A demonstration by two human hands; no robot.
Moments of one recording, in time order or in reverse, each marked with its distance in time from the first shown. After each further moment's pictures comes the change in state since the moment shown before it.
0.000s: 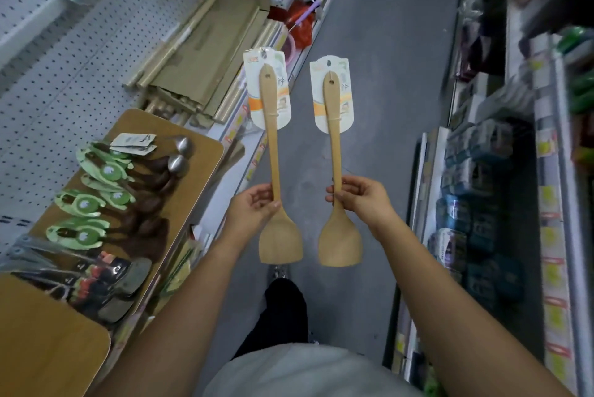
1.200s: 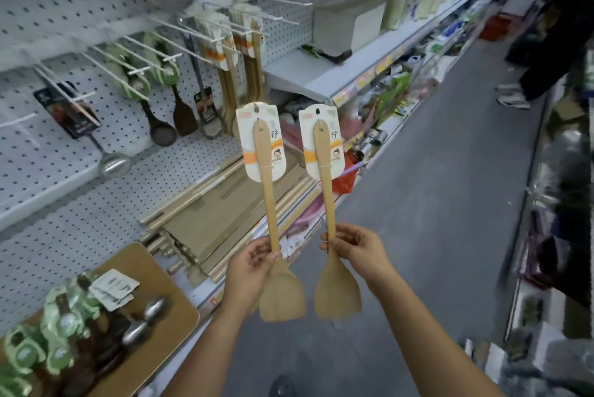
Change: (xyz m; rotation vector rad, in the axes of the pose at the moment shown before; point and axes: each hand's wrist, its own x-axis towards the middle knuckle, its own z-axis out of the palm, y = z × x) left_hand 0.304 0.245 0.083 -0.220 0.413 0.212; right_hand 0.357 -0.315 -0.030 -0.131 -0.329 -0.215
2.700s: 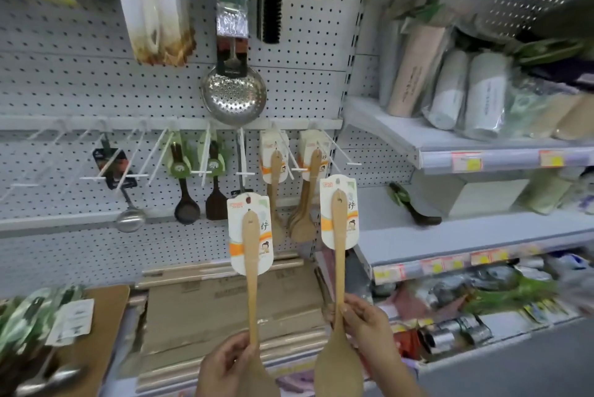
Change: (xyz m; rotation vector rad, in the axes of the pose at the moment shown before) left_hand 0.205 0.042 0.190 -0.124 0.718 0.113; right_hand 0.382 -0.136 -0.102 -0.135 -0.479 -0.108
